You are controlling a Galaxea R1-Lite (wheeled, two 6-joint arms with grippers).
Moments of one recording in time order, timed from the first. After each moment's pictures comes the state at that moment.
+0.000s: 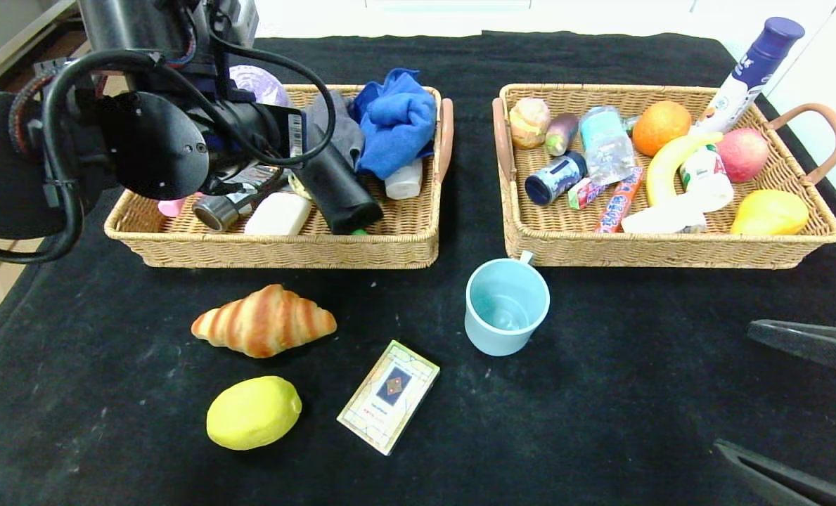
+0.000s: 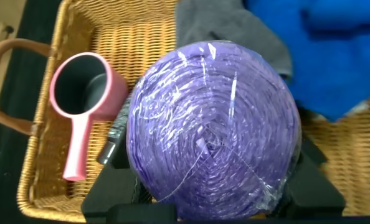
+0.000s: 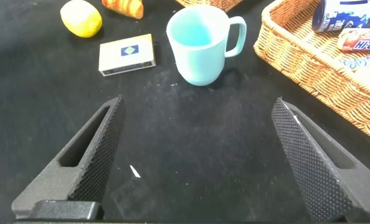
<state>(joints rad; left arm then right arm) -0.45 1.72 -1.54 -0.13 0.62 0.11 0.56 0.97 -0.47 -0.42 0.26 -0.24</state>
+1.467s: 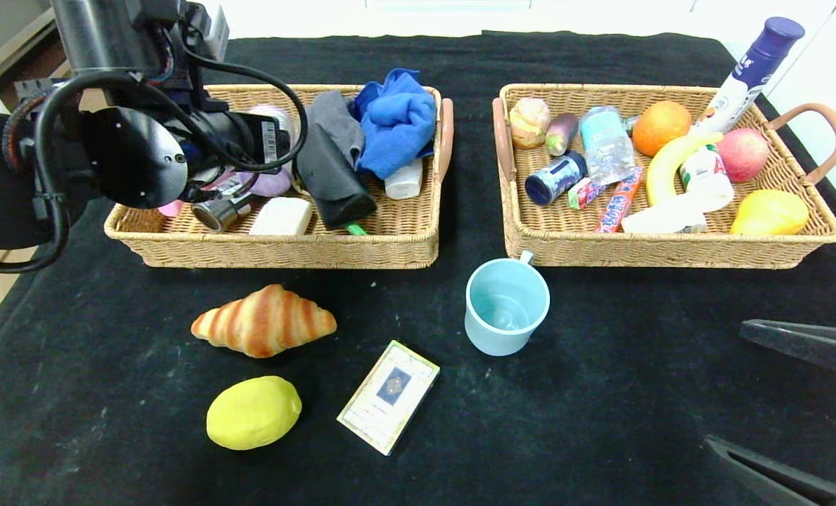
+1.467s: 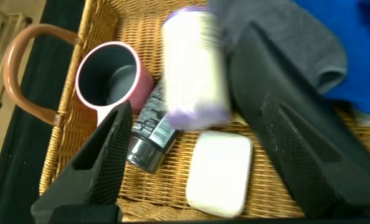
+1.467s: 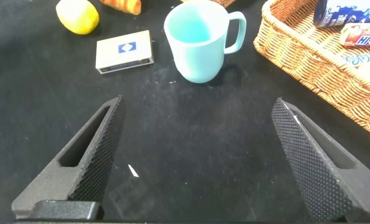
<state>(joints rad) -0.39 1.71 -1.48 -0.17 0.61 0.11 0.56 0.99 -0.48 -0.42 0.26 -0.24</state>
